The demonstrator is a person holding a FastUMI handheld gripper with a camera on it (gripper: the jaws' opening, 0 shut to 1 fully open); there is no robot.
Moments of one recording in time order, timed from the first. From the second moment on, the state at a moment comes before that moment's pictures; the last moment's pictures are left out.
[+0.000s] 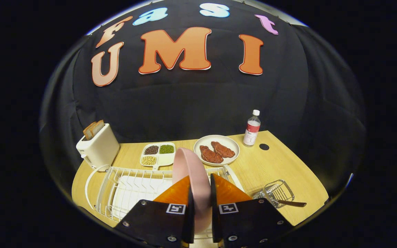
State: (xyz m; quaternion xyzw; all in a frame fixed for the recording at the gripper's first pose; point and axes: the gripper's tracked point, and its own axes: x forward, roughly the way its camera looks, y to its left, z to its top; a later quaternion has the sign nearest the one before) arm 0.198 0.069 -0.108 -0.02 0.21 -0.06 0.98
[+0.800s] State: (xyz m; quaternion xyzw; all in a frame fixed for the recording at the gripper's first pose) arm 0.187 0.065 -0.068 -0.05 0.17 -0.08 0.98
